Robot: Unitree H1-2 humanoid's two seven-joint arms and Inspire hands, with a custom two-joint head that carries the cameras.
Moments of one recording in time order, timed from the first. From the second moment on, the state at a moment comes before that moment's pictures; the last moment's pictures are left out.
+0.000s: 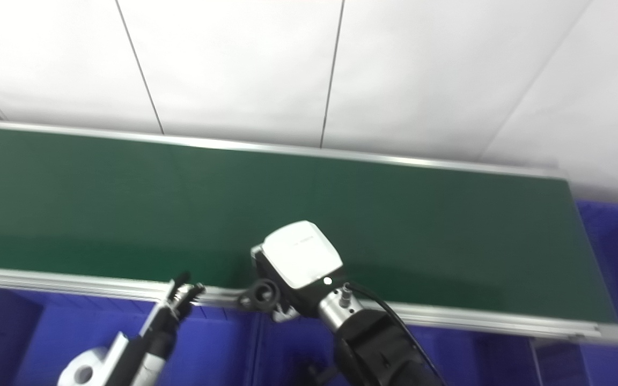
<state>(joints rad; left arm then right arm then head) 0.71 0.10 -0.35 -0.58 0.09 -0.01 -0.04 0.00 -0.28 0.67 -0.47 -1.35 0.21 0.64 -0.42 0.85</state>
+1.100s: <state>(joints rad) 0.66 0.10 -0.29 -0.65 0.00 0.12 -0.08 0.26 -0.14 0.51 -0.47 -1.70 0.12 0.80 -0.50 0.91</state>
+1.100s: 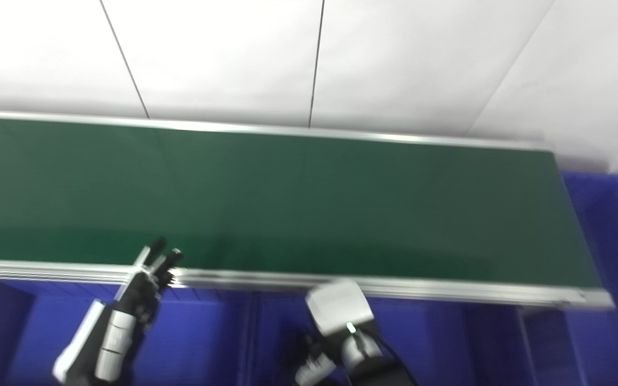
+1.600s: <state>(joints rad) 0.64 0.08 -0.29 -0.65 0.01 0.16 -0.08 0.56 0.18 0.32 -0.93 -1.51 0.16 1.01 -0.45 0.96</state>
